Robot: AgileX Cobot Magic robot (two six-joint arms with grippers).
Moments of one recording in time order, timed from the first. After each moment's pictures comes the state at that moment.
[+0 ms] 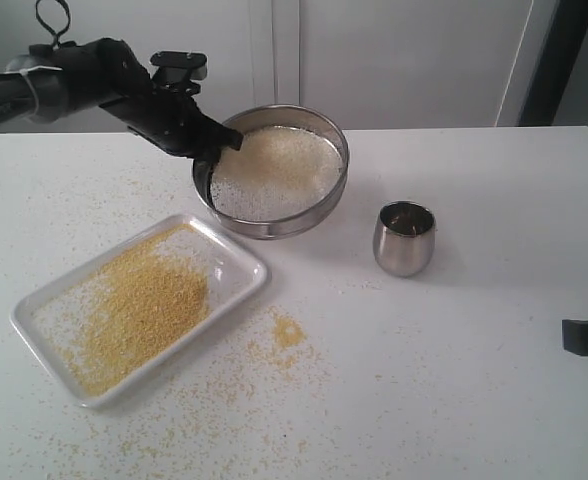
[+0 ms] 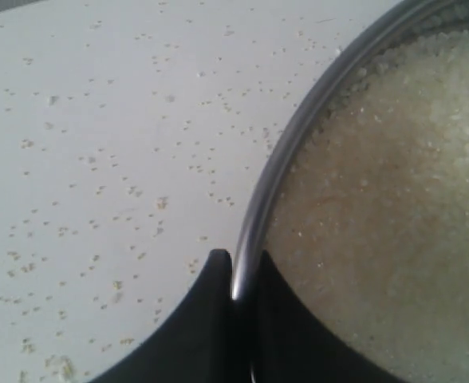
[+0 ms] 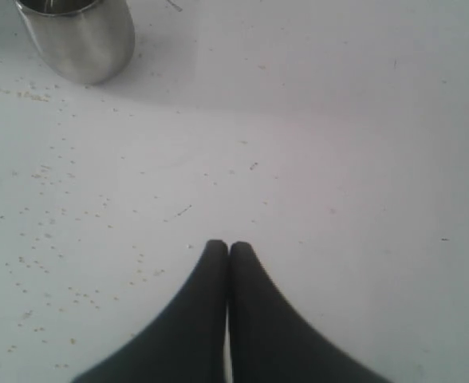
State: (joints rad) left arm -0.32 2.35 -2.08 -0.38 0.67 0.34; right arm 0.07 0.87 -0.40 0.01 0.34 0.02
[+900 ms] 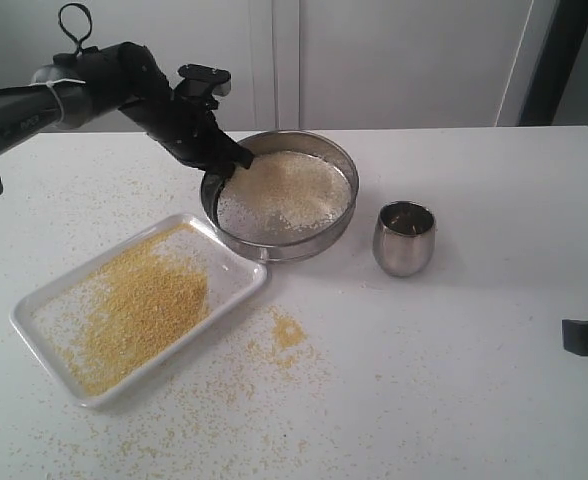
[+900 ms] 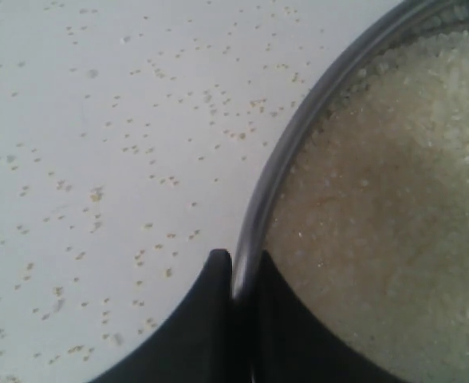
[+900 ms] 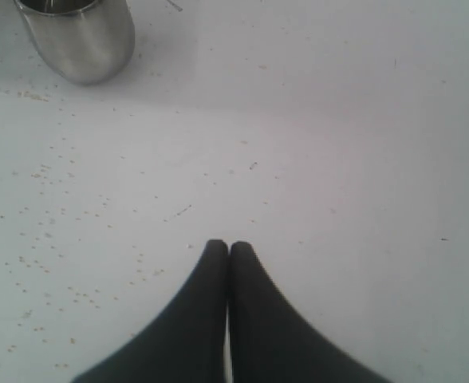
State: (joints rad) left arm -0.35 2.43 -2.22 -0.36 0.82 0.43; right arm 0.07 0.87 -0.40 0.01 0.34 0.02
